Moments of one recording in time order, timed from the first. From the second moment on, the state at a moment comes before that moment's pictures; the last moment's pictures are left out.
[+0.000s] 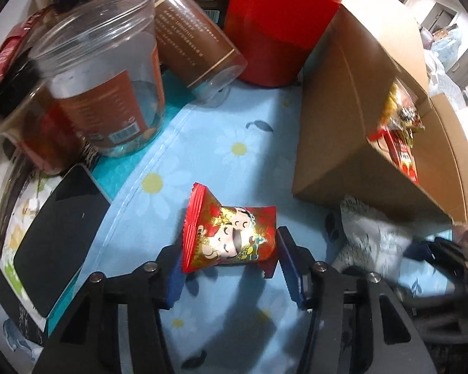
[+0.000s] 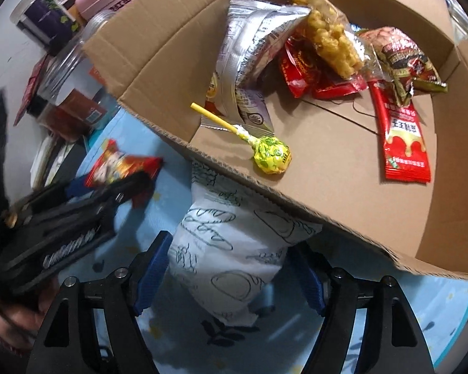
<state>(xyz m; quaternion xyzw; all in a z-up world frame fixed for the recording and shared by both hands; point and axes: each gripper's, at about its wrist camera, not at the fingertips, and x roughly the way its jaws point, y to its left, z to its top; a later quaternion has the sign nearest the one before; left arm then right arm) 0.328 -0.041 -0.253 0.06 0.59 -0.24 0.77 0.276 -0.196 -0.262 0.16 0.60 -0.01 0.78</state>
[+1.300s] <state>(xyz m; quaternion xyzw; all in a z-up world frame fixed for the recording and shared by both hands) 0.142 -0.038 -0.213 0.02 0.60 -0.19 0.77 0.134 -0.203 -0.261 0.08 0.66 0.11 0.74</state>
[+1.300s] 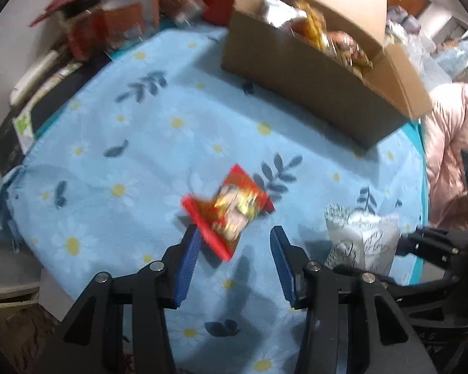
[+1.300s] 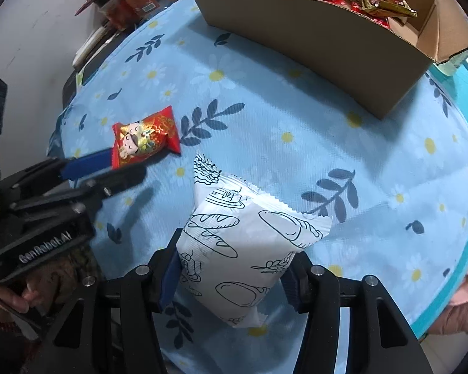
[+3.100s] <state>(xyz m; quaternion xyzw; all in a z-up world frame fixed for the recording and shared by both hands) 0.156 -0.064 -0.216 0.06 0.63 -0.18 0.75 0.110 -0.209 -0.255 0.07 0.64 0.14 0.75</state>
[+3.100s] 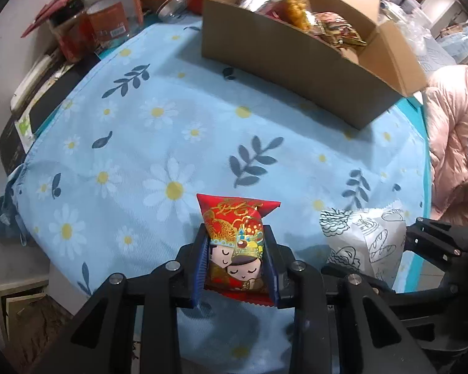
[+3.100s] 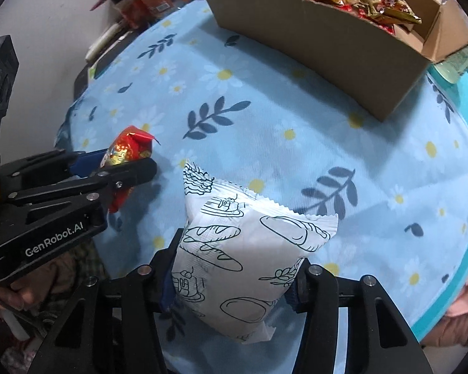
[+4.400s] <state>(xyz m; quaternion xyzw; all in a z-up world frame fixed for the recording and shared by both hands) 0.113 -0.069 -0.057 0.03 0.50 -0.17 0.85 0.079 -0.228 -0.123 0.07 0.52 0.16 0.84</state>
